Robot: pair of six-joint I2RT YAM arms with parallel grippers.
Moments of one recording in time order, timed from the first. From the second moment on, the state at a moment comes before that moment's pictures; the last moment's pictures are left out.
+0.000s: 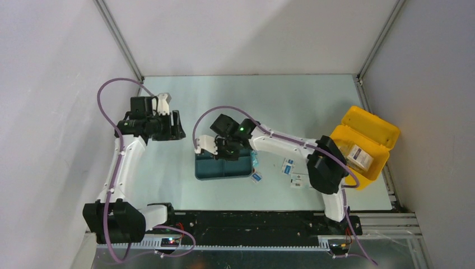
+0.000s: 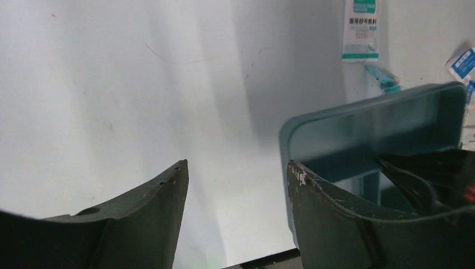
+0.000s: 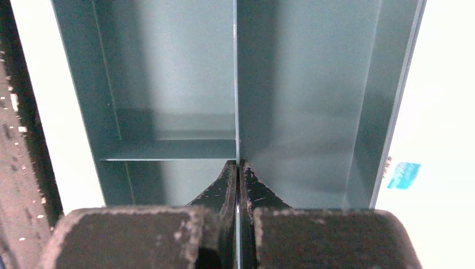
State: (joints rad) left arm 0.05 1.18 1.11 -0.85 0.28 -0.02; right arm 1.01 2.00 1.67 -0.78 -0.23 -0.63
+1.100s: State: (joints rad) left arm 0.05 1.26 1.13 -0.85 0.37 0.09; right arm -0.31 1.11 1.33 -1.07 -0.24 -0.87
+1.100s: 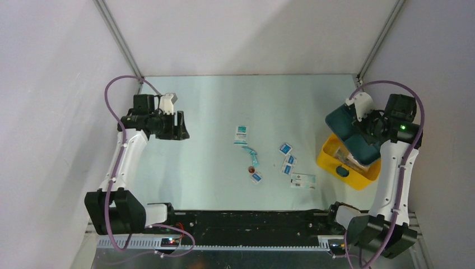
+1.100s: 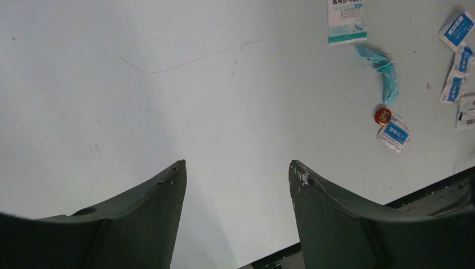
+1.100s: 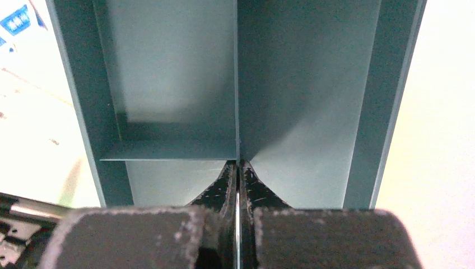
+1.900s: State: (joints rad) left arm 0.05 1.26 1.13 -0.85 0.40 0.09; right arm -0.41 1.28 1.27 -1.19 -0.29 -1.34
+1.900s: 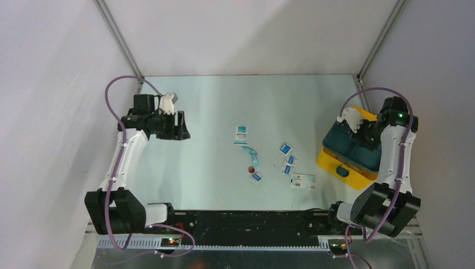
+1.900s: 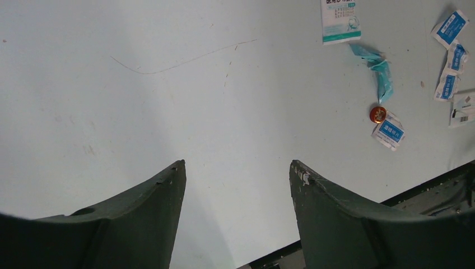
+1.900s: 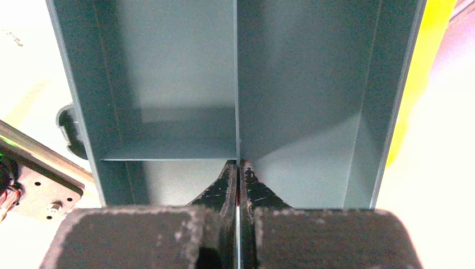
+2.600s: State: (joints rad) left arm 0.05 1.26 1.13 -0.85 0.40 0.10; right arm -0.50 1.35 1.24 -1.21 -0.37 -1.43
